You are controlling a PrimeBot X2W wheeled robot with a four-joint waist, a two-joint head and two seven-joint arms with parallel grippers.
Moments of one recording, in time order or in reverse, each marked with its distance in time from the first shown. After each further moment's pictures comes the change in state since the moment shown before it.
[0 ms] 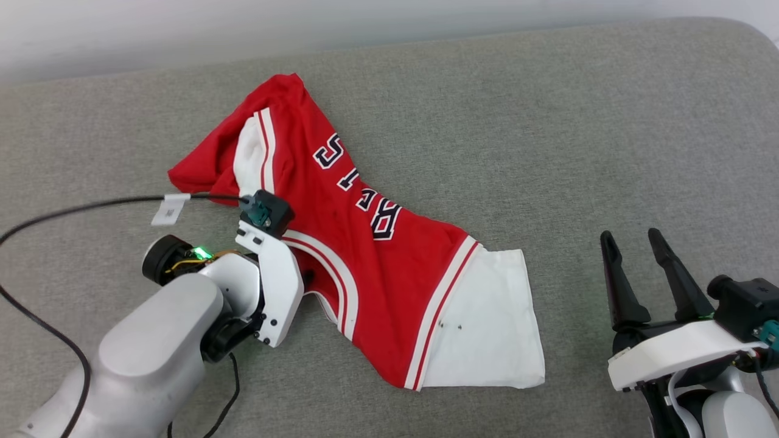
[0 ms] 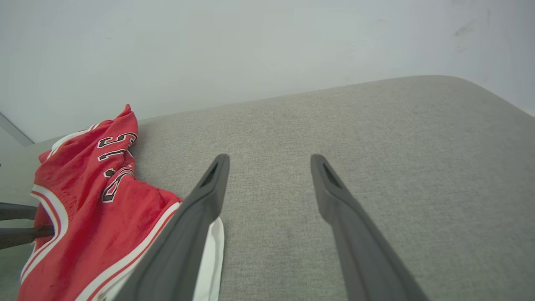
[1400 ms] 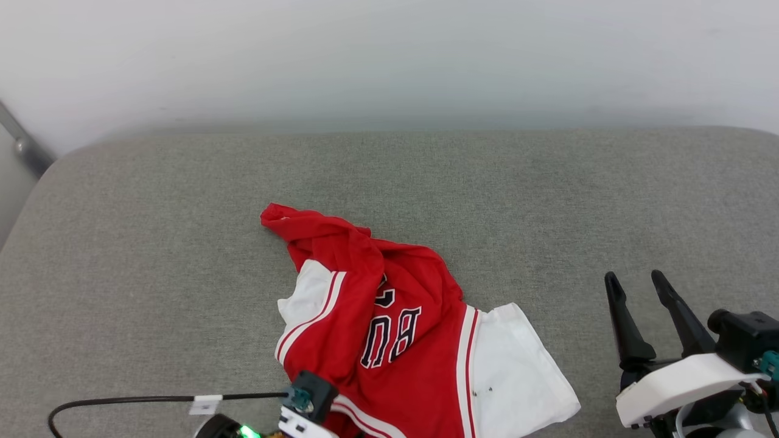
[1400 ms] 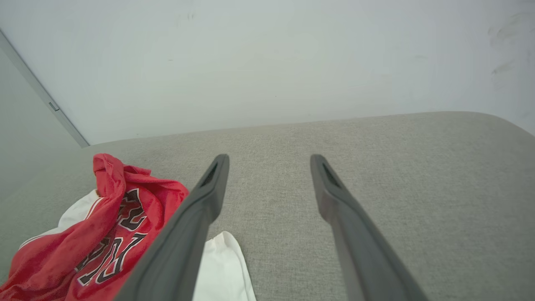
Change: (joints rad) left arm 0.446 0.098 -0.126 -0.472 0.020 0.300 -0.053; right arm 0.092 0.000 -0.014 -0.022 -0.009 0.000 0.046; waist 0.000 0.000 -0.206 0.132
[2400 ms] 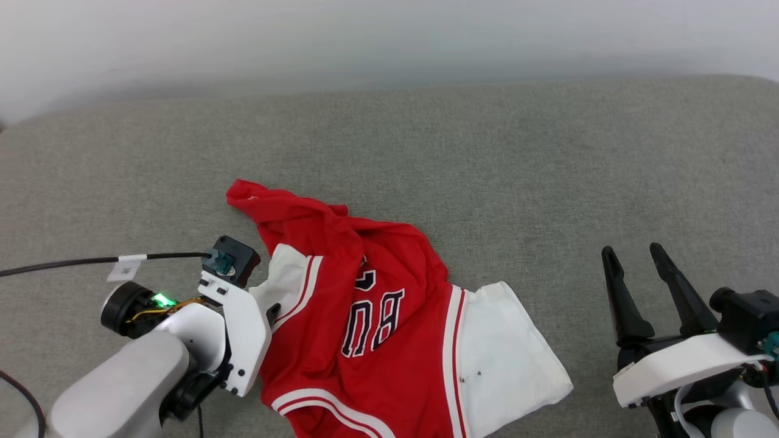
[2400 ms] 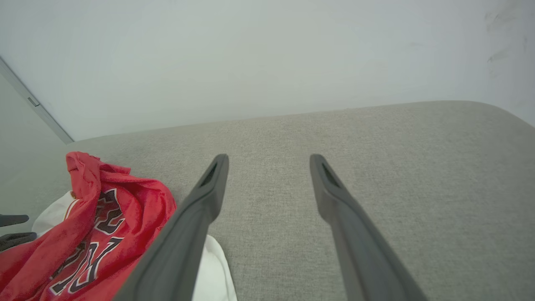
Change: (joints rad) left arm -0.279 0.079 0.141 0.186 -0.016 -0.133 0.005; right arm -0.033 0.000 0.009 -0.049 -0.007 0.000 0.017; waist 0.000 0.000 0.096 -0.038
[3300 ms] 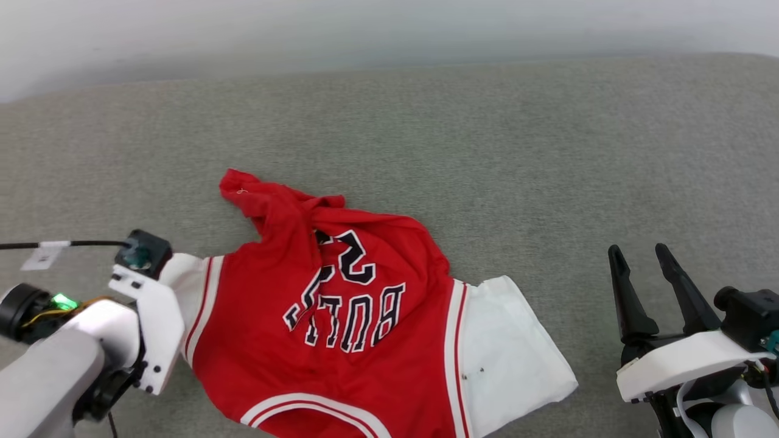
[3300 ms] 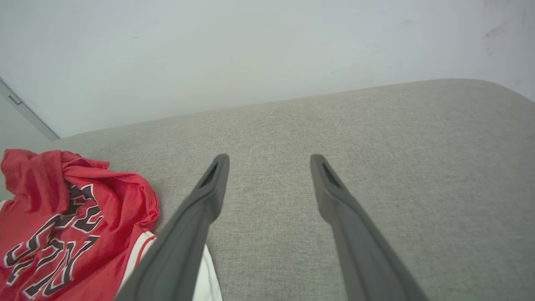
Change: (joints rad) left arm -0.036 0.191 -0.011 0.019 0.016 0.012 0.136; right arm -0.031 0.001 -0.016 0.072 0.021 0.000 -0.050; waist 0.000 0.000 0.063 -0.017
